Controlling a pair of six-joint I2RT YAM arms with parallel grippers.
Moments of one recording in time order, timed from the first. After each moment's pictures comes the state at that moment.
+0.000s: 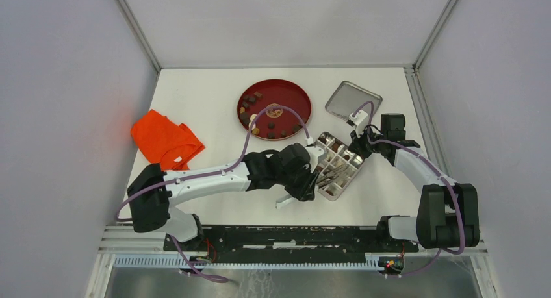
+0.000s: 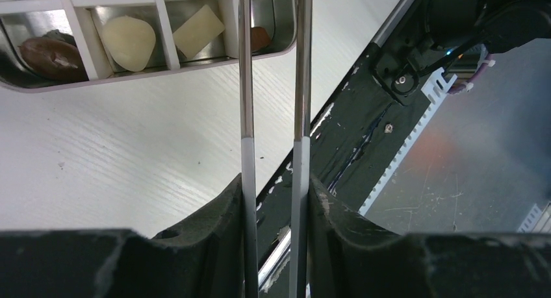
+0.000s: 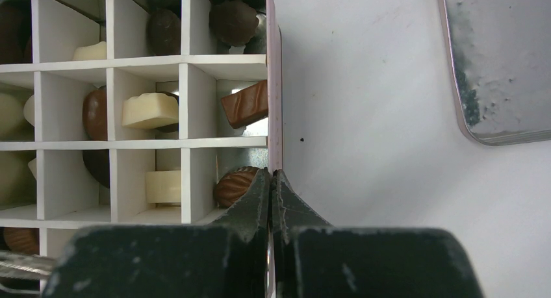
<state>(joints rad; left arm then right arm) -1.16 1.51 1.09 -0.43 0.15 -0.45 0.02 1.31 0.69 -0.24 -0.60 -0.57</state>
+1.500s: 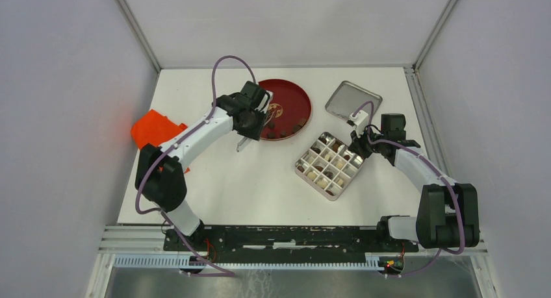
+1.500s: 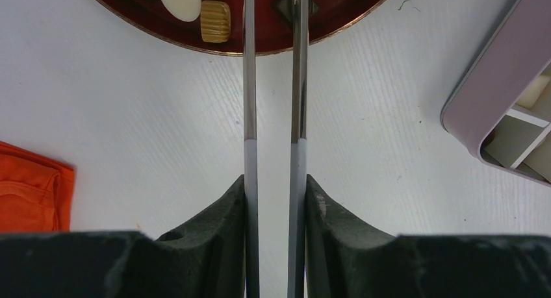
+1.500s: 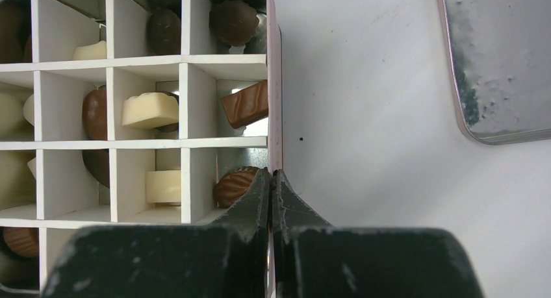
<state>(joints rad) -0.56 1.66 1.41 -0.85 -0.07 -0.14 0.02 1.31 0.69 -0.24 -0.60 -0.58</state>
